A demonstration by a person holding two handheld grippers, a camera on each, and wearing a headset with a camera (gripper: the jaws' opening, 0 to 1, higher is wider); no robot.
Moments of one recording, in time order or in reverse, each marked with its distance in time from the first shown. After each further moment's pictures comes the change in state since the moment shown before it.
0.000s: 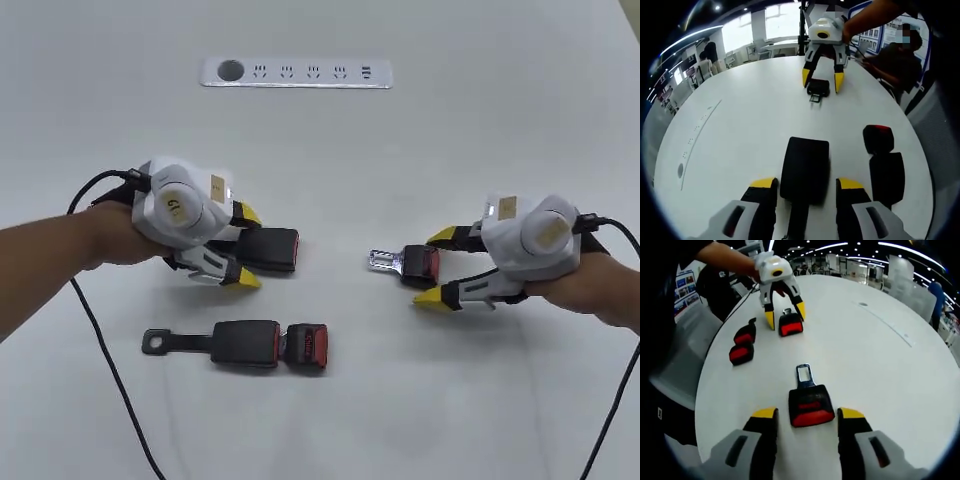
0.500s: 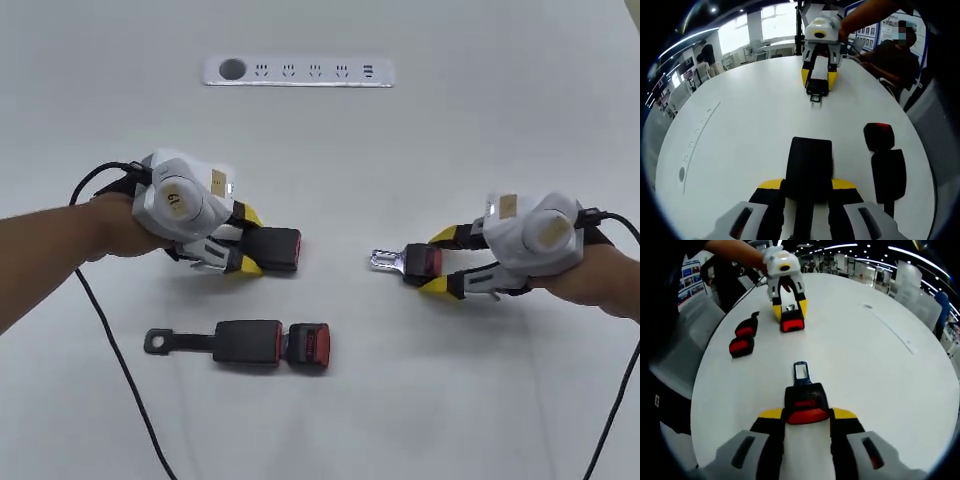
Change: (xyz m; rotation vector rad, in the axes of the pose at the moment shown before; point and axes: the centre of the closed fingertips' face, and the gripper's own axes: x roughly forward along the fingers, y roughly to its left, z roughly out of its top) left arm 0.000 0.004 0.001 0.028 0.006 -0.005; right arm 0.000 -0.008 -0.003 -0.090 0.022 0.011
